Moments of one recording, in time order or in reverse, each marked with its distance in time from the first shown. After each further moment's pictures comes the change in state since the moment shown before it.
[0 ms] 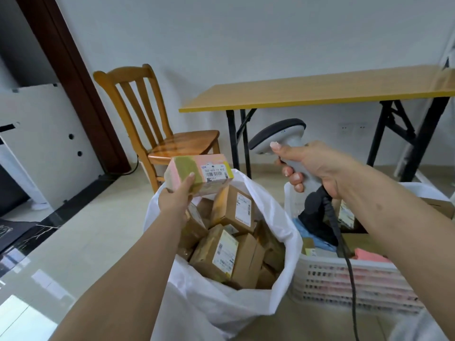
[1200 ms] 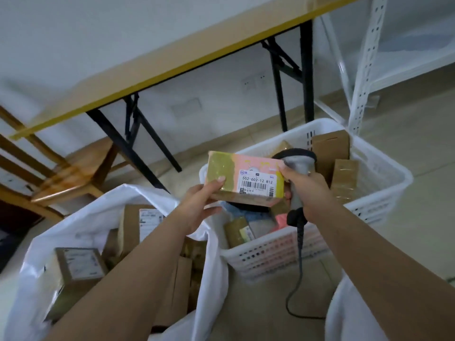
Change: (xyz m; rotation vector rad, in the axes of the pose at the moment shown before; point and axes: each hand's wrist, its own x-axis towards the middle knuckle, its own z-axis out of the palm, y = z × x) left_hand -0.109 -0.119 0.285 0.498 -0.899 -0.191; right_hand 0.055 0.205 -0.238 0.638 0.689 0.211
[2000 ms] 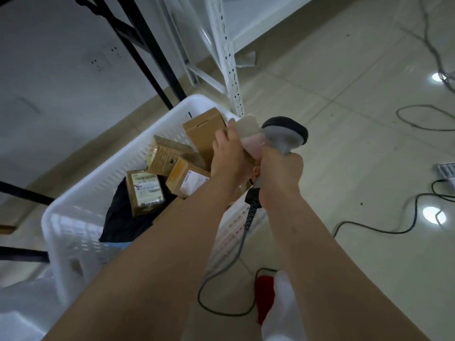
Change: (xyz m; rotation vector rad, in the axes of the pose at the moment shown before) left_hand 0.169 -0.031 0.381 1.005 -0.173 0.645; right_hand 0.124 -0.043 -0.176 0.240 0.602 -0.124
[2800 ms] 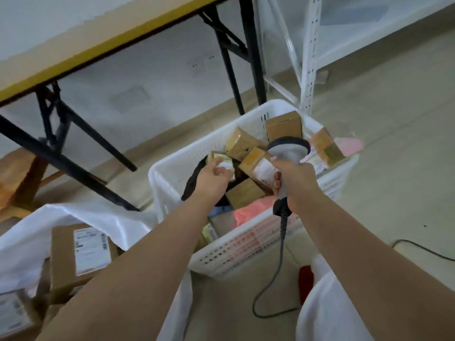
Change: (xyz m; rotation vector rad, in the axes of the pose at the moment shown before) left_hand -0.177 -0.130 -0.172 -0.607 0.150 -0.535; right_hand -0.130 0.052 0.053 -0.237 -0.372 0.118
